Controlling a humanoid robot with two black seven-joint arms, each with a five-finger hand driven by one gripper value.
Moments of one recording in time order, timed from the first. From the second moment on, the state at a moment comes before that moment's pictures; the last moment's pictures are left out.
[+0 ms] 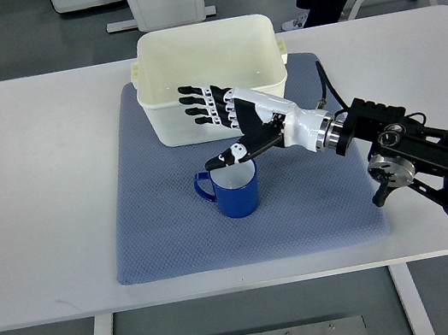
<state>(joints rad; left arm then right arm) -0.01 0.00 -0.59 -0.14 0.35 -0.04 -0.01 0.84 -0.23 0.48 1.10 -0.69 0.29 0.29</state>
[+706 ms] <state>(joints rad) -0.01 0.00 -0.59 -0.14 0.35 -0.04 -0.01 0.77 -0.21 0.45 1.04 -0.69 0.29 0.34</state>
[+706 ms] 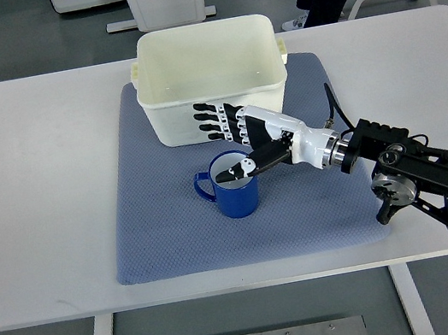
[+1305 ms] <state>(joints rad) -0.01 0.00 -0.59 -0.14 0.35 -0.04 -0.01 0.74 -0.20 0.41 0.98 -0.69 0.29 0.38</state>
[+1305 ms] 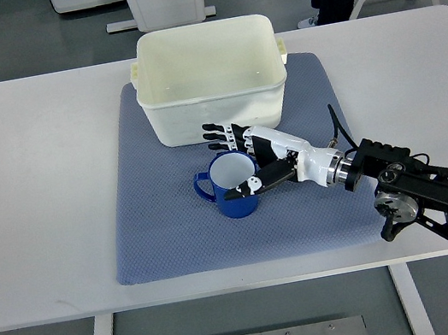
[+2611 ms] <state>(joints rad) -0.01 0.00 -0.59 -0.14 0.35 -0.04 -0.01 0.73 -0.22 0.41 0.99 -0.67 0.21 0.46</state>
